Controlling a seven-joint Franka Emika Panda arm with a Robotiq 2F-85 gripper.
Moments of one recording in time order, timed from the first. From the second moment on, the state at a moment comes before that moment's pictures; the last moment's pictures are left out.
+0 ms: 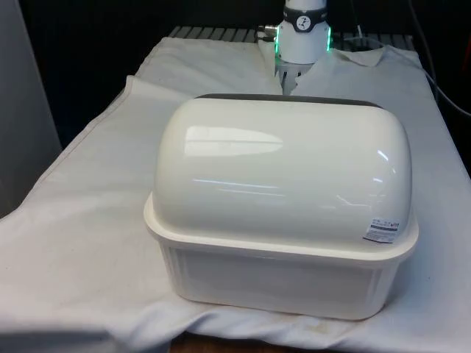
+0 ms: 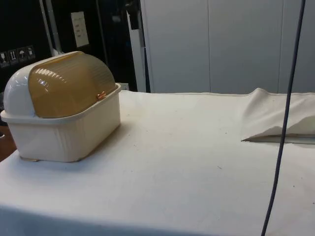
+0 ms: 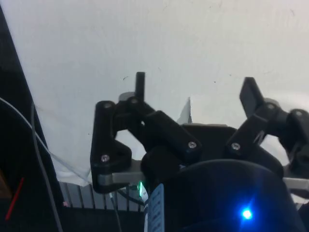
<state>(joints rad) 0.01 0.04 -0.01 -1.89 0.04 1.89 -0.01</state>
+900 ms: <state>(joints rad) 0.01 0.00 -0.01 -1.95 0.03 1.91 -0.01</state>
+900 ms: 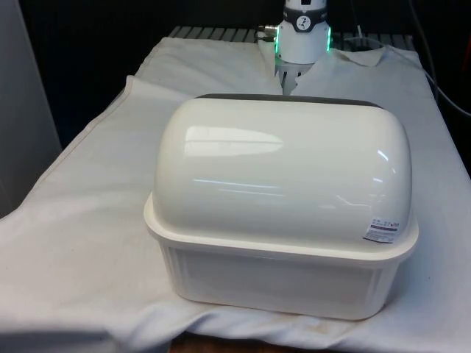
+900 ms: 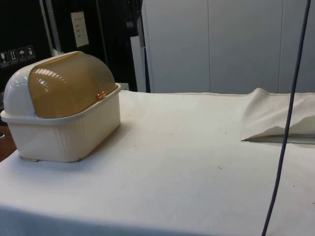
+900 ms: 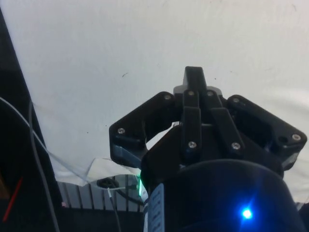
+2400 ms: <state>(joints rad) 0.00 0.08 -0.04 -2.19 0.02 2.41 -0.02</state>
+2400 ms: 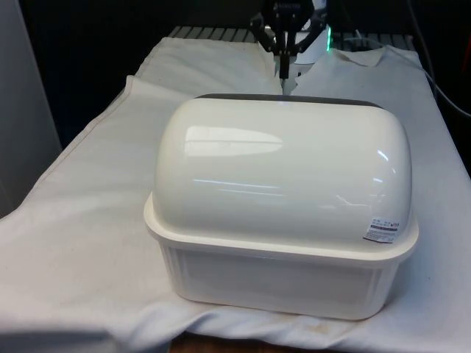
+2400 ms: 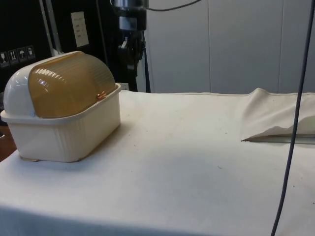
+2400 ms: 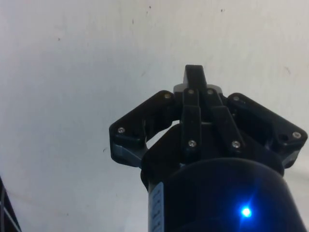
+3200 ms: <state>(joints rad) 0.00 0.25 -0.05 -2.16 0.02 2.65 -0.02</state>
